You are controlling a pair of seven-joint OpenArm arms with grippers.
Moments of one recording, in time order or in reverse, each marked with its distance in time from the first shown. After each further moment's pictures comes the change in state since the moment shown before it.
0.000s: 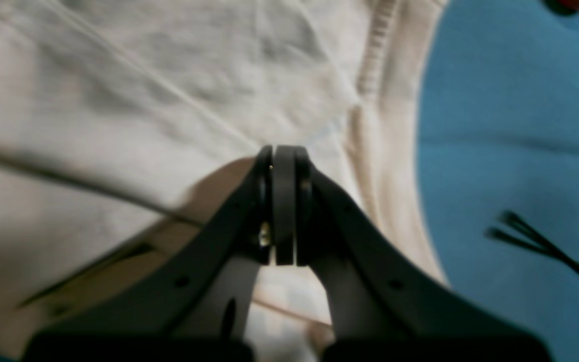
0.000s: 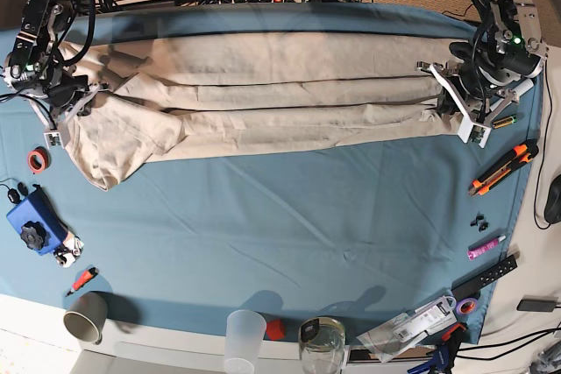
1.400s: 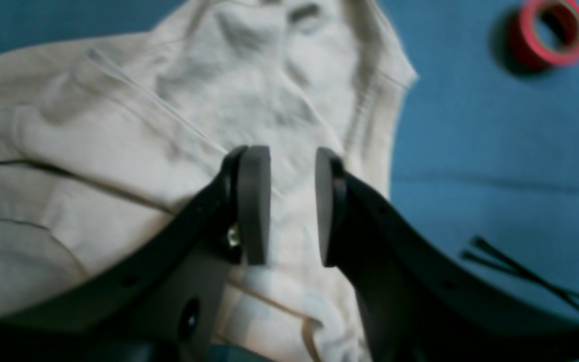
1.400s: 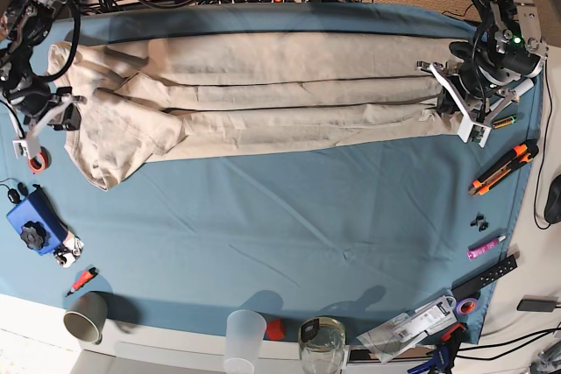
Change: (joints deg) left arm 0.1 0.0 0.0 0.0 0.0 0.0 0.0; right arm 4.3 0.0 12.4 0.1 10.7 5.4 -9.6
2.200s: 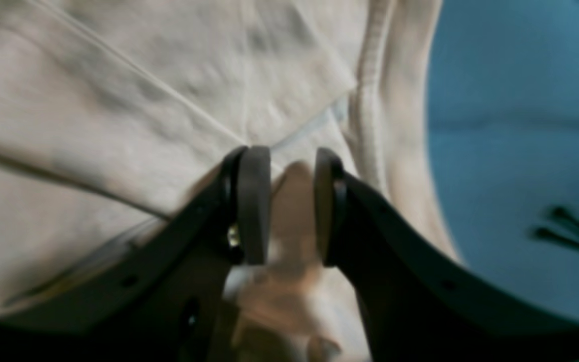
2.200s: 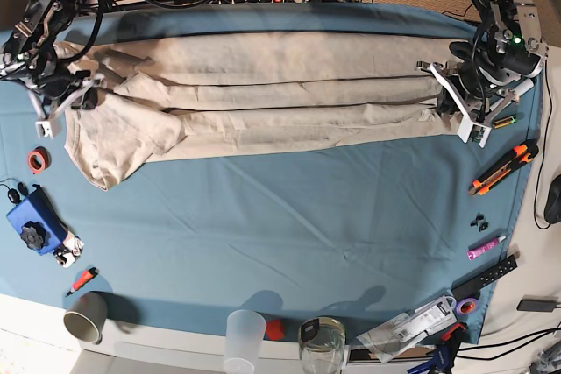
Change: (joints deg) left arm 0.0 0.0 0.0 0.0 -0.2 0.0 0.0; right arm -0.5 -6.5 0.0 -8.2 -13.4 4.3 9.9
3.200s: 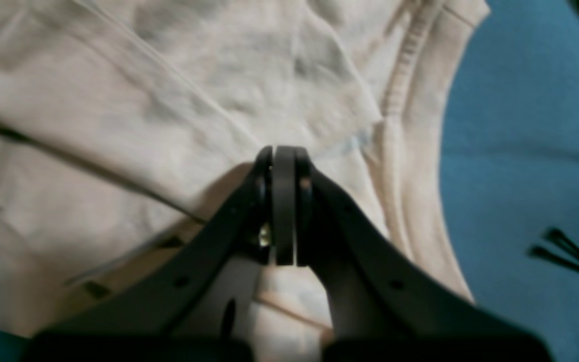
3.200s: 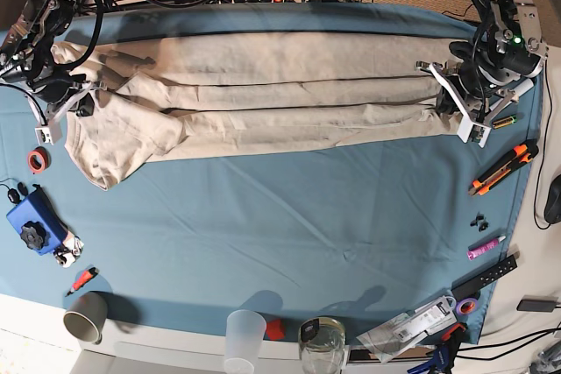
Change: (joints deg) left arm 0.0 0.0 0.0 0.0 -0.4 0.0 0.0; right arm 0.3 0.3 0.1 5.9 3.8 1.3 -6.1
